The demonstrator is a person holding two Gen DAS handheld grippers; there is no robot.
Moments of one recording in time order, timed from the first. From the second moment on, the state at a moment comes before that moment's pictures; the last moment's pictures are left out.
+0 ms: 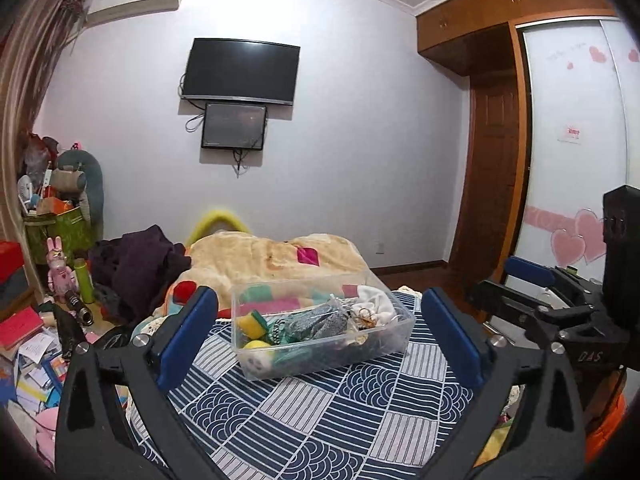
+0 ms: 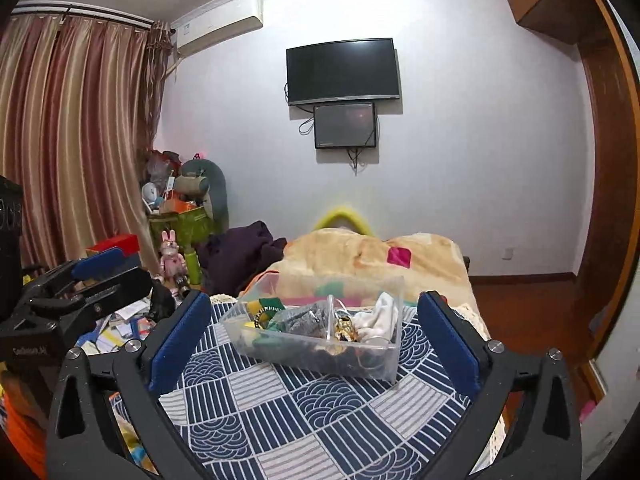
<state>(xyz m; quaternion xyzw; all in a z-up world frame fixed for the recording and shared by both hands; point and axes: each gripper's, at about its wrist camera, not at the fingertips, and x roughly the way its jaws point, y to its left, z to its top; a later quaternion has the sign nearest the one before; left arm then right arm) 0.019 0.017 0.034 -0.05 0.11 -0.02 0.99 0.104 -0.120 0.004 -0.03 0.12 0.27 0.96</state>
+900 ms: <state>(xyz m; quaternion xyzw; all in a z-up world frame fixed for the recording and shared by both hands) 0.017 0.013 0.023 -0.04 0.11 -0.01 0.99 0.098 -0.128 -0.005 -0.02 0.13 0.26 0.96</state>
